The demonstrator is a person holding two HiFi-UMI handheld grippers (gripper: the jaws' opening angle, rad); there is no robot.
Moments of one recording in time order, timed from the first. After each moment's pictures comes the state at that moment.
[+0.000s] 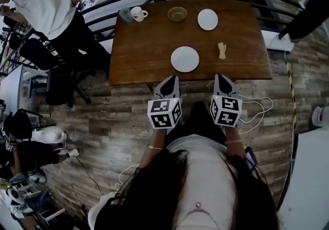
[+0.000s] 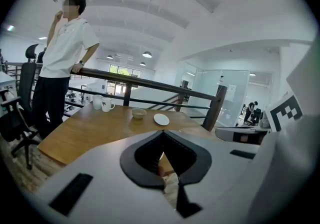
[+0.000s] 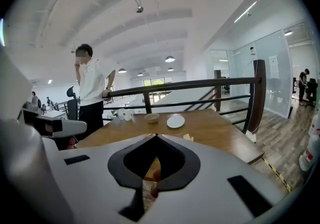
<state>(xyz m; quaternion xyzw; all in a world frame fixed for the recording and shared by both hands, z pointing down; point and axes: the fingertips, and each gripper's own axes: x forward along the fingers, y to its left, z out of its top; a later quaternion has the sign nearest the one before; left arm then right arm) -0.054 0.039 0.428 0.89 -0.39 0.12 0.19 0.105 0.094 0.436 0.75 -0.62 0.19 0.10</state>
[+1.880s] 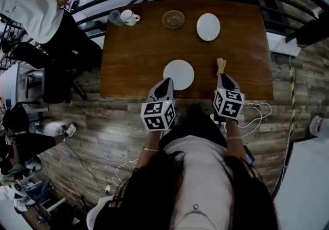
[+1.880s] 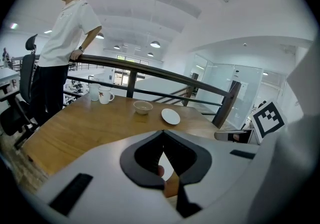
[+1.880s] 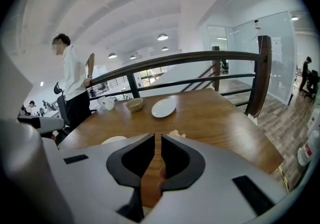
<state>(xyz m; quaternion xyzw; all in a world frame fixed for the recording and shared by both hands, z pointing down) 0.003 -0.061 0.470 0.86 -0.42 0.16 0.24 0.214 -0.012 0.513 0.73 -0.60 0.30 0.14</state>
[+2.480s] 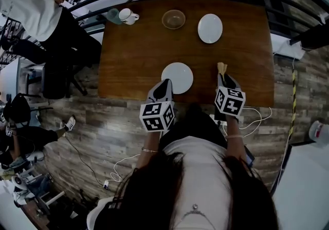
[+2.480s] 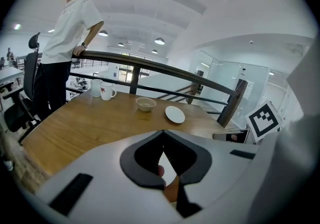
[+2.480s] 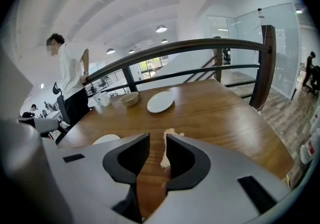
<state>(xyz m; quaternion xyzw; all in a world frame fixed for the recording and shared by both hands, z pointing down) 0.014 -0.081 0.485 0.85 -0.44 0.18 0.25 0.237 -0.039 0.544 0.71 -0.60 0.34 0.15</state>
